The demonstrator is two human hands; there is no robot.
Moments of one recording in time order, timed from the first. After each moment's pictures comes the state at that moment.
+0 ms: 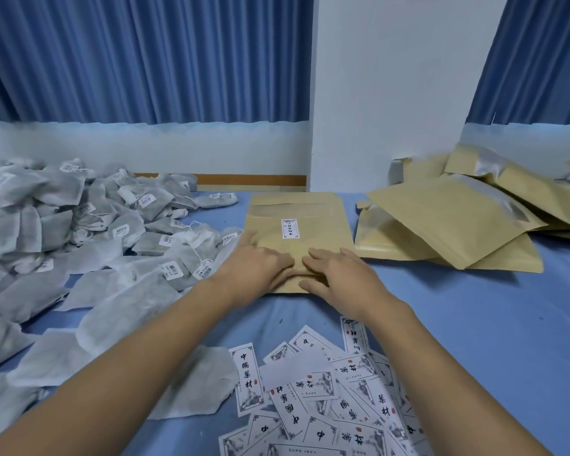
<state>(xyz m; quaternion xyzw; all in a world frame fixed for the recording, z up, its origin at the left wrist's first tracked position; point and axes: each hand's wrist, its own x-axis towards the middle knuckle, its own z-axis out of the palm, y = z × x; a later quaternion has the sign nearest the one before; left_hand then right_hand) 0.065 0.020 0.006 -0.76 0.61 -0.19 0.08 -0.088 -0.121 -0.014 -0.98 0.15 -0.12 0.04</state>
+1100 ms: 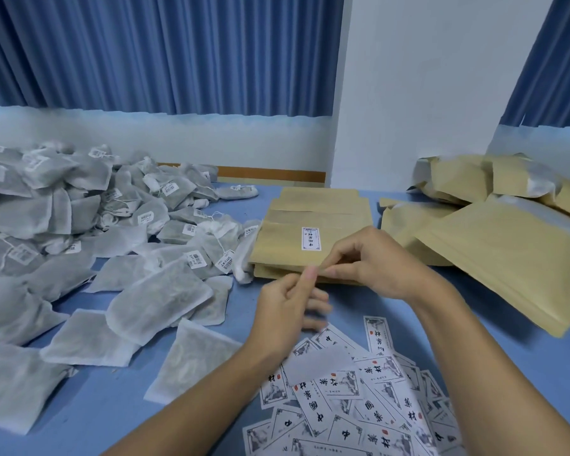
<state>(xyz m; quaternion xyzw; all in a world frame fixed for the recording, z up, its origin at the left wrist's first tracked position) -0.016 0.051 -0.042 -0.59 0.26 0.28 -0.71 -0.094 -0.109 0.038 -0.93 0.08 -0.14 0.33</state>
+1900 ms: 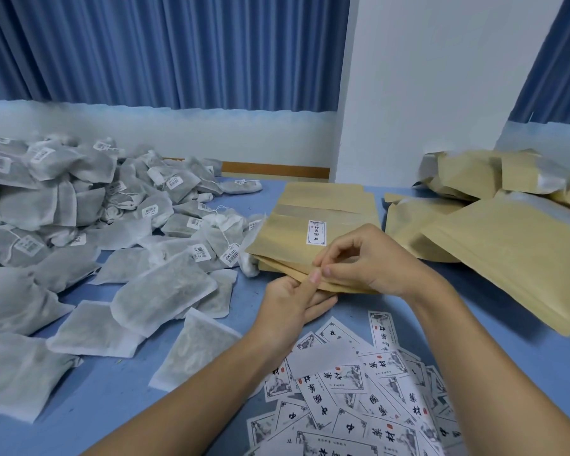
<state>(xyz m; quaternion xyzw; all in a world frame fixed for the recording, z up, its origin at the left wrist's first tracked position) -0.014 0.053 -0.045 -0.49 0.26 0.36 -0.75 -0.092 -0.100 0.034 -0.89 0.05 -0.13 0.44</state>
